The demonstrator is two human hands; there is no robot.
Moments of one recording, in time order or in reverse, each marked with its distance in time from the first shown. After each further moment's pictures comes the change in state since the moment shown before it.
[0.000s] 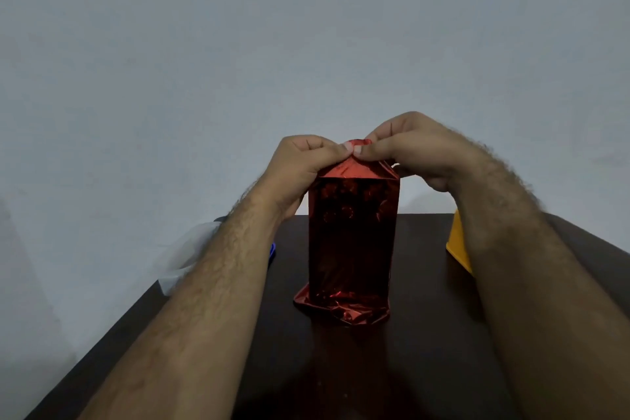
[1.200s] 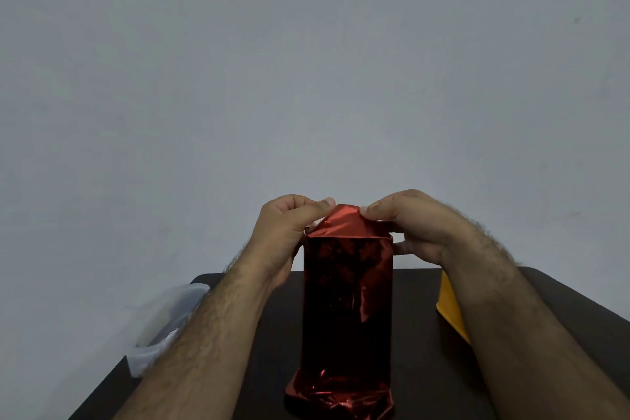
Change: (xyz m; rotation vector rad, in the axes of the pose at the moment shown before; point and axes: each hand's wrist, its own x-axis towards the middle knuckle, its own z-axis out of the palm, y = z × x) left_hand 0.000 0.001 -0.001 -0.122 0.063 -0.029; right_hand -0.007 0.006 0.000 0.273 0.102 0.206
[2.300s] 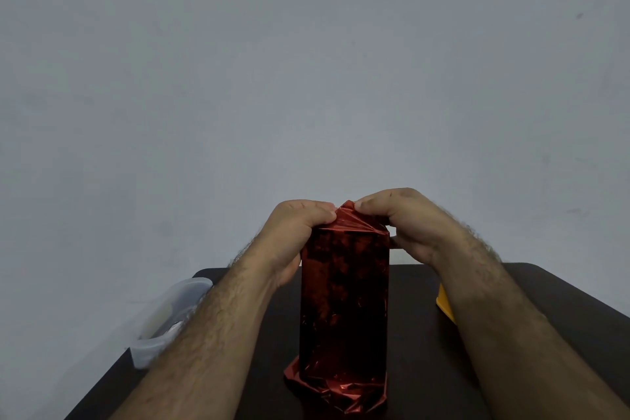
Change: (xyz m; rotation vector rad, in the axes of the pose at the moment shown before) left_hand 0.004 -0.006 0.004 0.048 -0.006 -0.135; right_hand 0.009 0.012 0.008 0.017 0.017 -0.075
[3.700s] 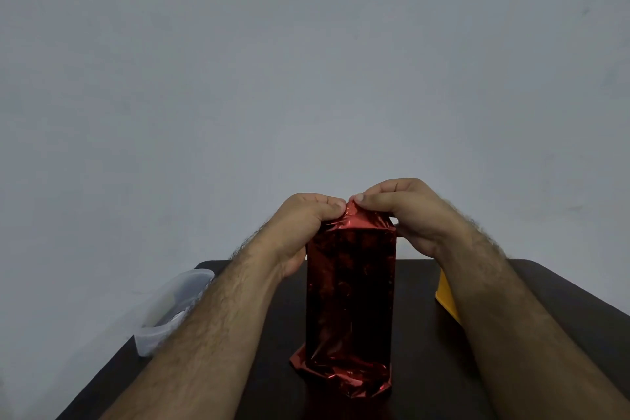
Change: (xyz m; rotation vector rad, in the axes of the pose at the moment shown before) left_hand -0.008 0.008 0.005 0.063 -0.126 -0.055; right_hand -0.003 -0.001 -0.004 -0.022 -0.024 -0.078
